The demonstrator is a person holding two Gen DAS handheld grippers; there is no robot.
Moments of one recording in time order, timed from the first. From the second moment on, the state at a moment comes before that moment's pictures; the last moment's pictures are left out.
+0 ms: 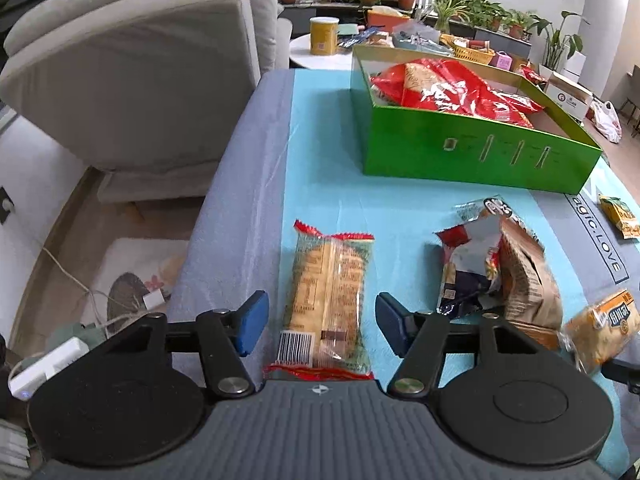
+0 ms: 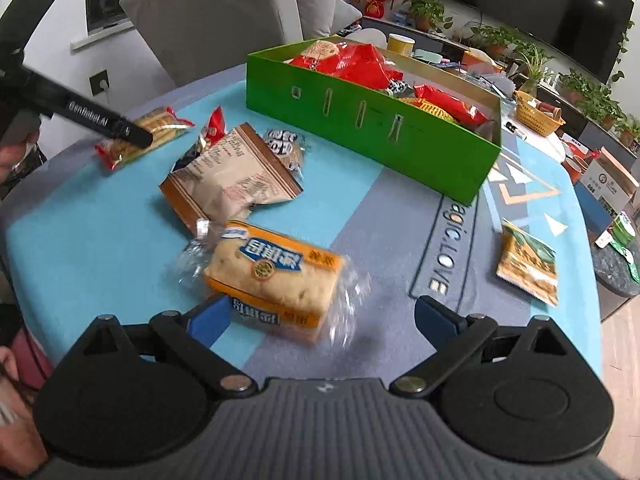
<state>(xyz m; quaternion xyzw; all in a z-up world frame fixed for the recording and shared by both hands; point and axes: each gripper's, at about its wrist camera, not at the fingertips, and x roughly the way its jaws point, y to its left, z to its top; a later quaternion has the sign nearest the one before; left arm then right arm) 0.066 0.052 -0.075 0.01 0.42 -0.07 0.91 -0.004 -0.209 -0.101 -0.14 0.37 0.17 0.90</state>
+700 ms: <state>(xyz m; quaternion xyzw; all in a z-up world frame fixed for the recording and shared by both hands) 0.075 0.048 -0.082 0.02 0.43 -0.07 0.90 0.018 -0.187 -0.101 -0.15 0.36 0.24 0.89</state>
